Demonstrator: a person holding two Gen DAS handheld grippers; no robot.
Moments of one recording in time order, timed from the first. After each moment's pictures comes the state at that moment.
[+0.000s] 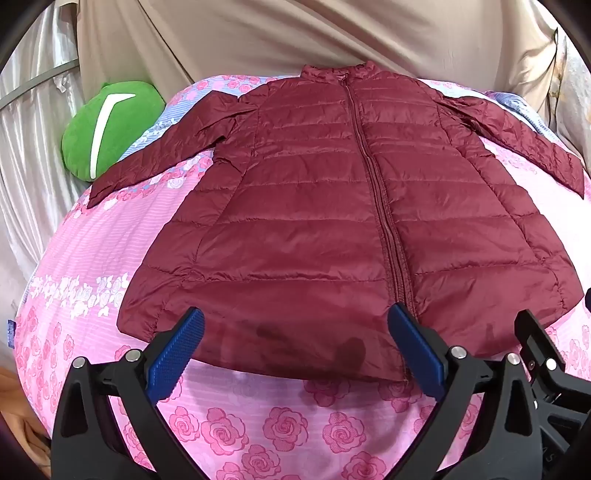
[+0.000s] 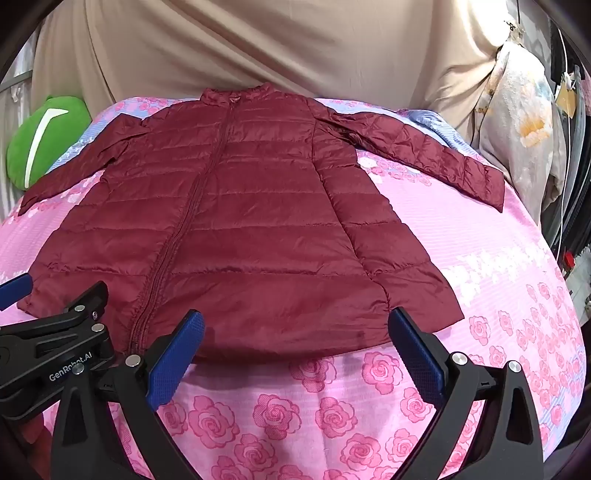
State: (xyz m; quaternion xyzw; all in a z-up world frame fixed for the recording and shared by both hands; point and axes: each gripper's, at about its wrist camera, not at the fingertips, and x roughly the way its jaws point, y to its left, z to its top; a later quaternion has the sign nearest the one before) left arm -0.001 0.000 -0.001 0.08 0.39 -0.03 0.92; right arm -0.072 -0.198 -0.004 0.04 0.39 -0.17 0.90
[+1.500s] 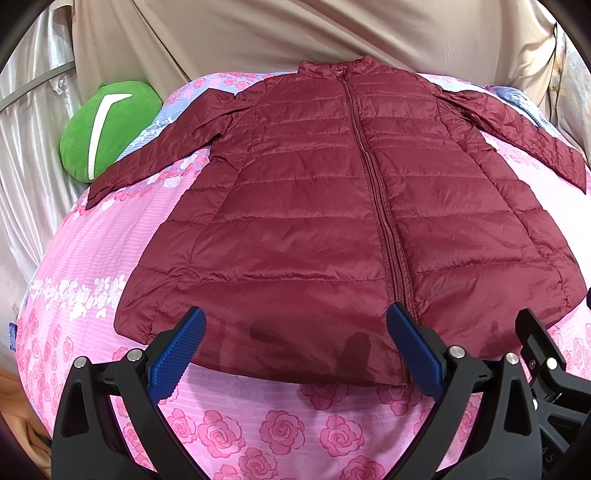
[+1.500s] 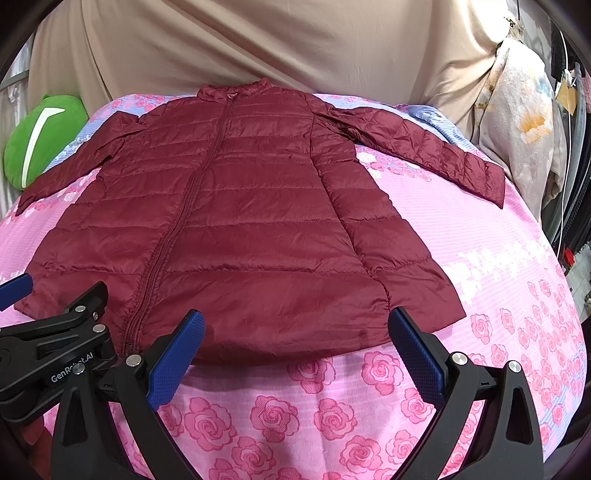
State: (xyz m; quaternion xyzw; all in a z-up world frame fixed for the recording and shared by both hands) left arm 0.001 -0.004 -0.007 0.09 0.39 -0.03 0.91; right arm -0.068 -0.202 -0.008 0.05 0.39 -0.17 0.90
